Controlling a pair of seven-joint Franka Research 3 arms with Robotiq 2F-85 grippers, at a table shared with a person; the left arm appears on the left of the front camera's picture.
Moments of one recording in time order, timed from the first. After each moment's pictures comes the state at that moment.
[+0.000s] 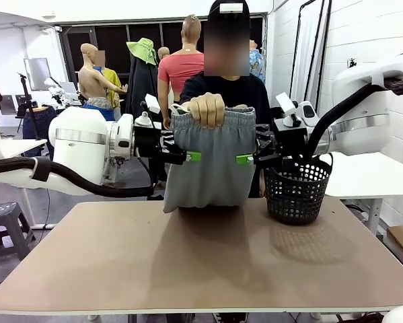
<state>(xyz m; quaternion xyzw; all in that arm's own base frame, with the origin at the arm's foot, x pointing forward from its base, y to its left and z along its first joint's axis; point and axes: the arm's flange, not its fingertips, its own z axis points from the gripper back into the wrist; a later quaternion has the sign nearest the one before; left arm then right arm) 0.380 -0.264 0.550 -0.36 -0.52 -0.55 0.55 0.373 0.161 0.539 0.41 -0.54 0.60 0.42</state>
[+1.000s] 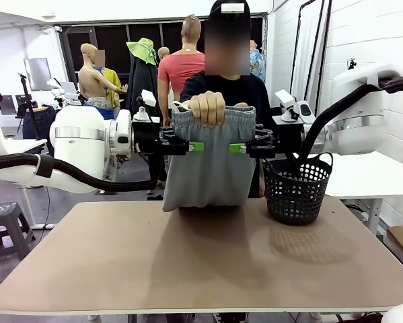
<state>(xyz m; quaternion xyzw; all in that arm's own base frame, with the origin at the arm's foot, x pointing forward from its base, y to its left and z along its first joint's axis) 0.384 -0.263 0.558 -0.39 -0.54 -0.52 0.53 0.386 0.171 0.536 0.47 -0.52 0.56 0.44</state>
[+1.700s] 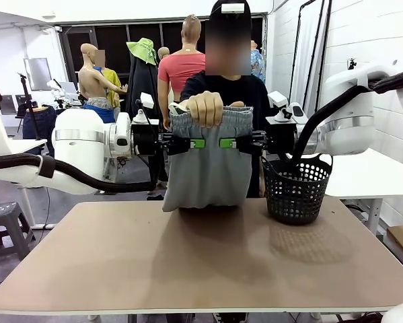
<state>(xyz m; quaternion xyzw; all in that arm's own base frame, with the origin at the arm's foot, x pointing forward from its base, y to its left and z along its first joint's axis) 0.390 -0.261 0.549 -0.42 -0.53 -0.52 0.52 0.394 0.181 0.533 0.49 -0.51 0.55 0.45</state>
